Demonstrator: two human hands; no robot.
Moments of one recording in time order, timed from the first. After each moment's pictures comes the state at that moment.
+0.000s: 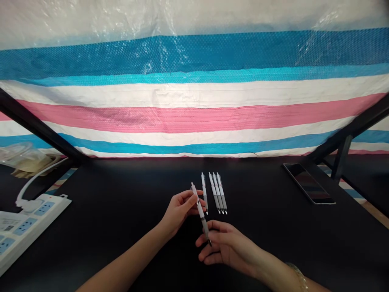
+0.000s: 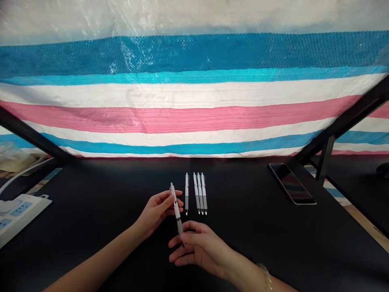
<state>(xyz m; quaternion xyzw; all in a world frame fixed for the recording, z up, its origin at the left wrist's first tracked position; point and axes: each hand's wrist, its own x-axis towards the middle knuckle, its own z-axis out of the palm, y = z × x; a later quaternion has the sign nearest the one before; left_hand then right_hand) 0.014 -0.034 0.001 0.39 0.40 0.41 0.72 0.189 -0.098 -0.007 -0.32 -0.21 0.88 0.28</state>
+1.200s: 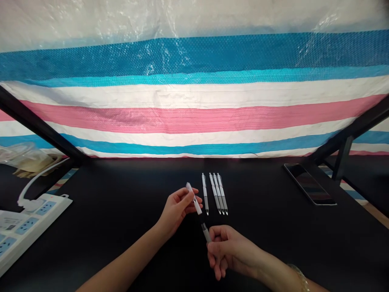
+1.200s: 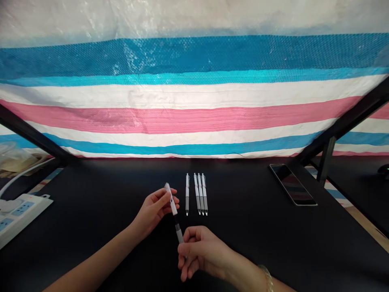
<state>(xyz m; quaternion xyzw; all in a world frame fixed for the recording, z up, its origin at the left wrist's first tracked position) 0.010 -0.033 0.003 0.35 0.42 0.45 0.71 0.189 -0.098 -0.016 -0.34 -0.26 0.88 0.23</state>
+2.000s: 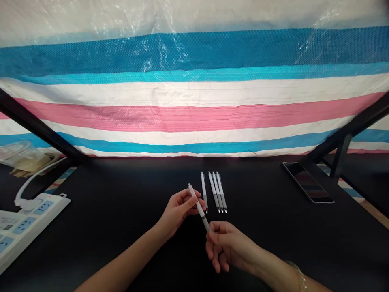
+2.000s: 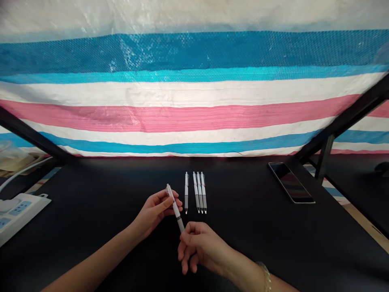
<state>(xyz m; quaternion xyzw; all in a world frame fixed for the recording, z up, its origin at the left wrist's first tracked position) 0.009 -0.037 0.002 0.39 0.37 0.41 0.74 0.190 -0.097 -0.021 -0.33 -0.28 0.87 0.25</state>
